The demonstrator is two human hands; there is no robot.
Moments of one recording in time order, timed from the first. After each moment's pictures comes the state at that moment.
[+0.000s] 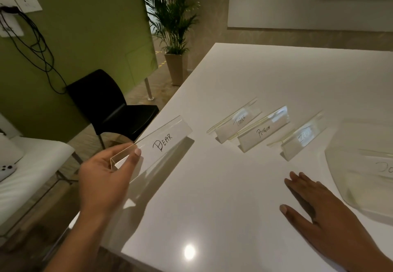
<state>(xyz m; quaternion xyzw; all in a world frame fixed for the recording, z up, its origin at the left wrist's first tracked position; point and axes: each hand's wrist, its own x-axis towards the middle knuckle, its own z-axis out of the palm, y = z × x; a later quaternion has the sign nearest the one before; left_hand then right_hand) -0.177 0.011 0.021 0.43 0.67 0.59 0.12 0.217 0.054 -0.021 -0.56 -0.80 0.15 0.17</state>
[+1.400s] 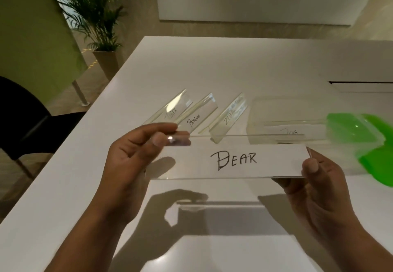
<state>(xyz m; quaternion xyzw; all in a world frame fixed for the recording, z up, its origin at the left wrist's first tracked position) -0.022 0.044 0.073 0.51 0.34 0.58 0.54 0.245 0.010 0.049 -0.35 -0.43 0.49 0.67</state>
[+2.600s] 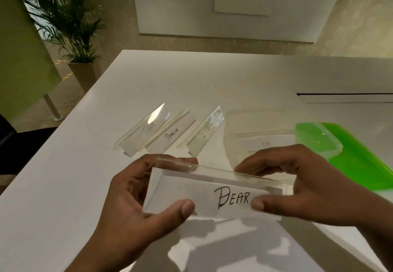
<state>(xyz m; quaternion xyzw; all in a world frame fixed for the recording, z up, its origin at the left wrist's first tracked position) 0.010 0.027 0.071 0.63 0.31 0.53 0.47 0.283 0.011 0.123 -0.46 -0.80 0.25 0.28</state>
